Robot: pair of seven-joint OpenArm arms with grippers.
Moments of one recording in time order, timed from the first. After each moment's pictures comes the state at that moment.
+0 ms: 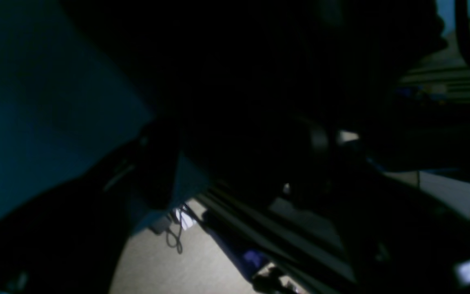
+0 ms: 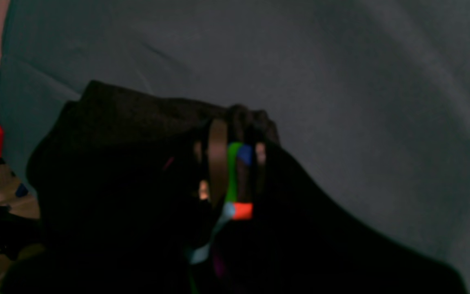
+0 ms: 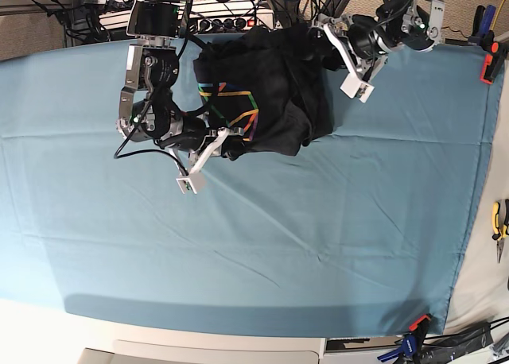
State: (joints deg) left arm 29.2 -13.2 0.4 113.5 -43.8 -16.4 59.9; right arm 2.6 -1.1 9.2 91.3 32.5 23.7 -70.5
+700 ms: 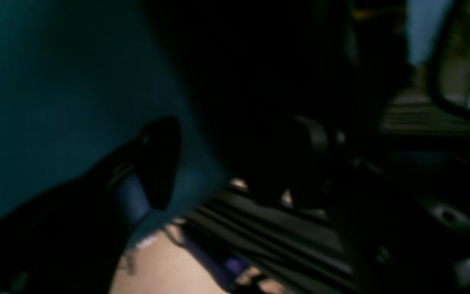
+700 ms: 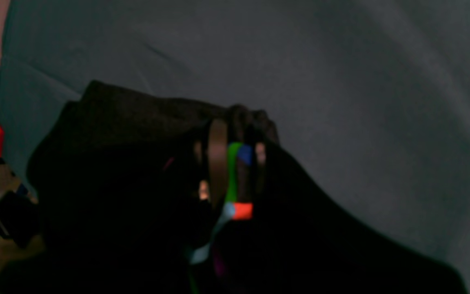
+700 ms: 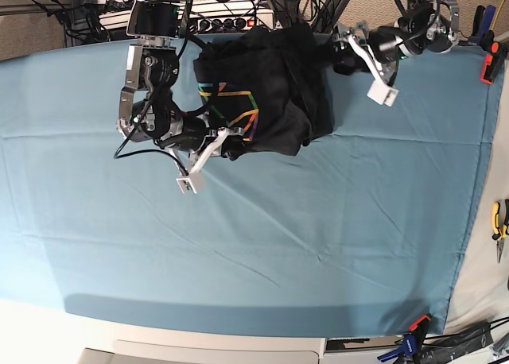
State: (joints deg) left arm 28.7 -13.2 -6.5 103.4 -59.6 -21.2 62.6; right arm 2.6 -1.1 9.2 91.3 32.5 23.7 -70.5
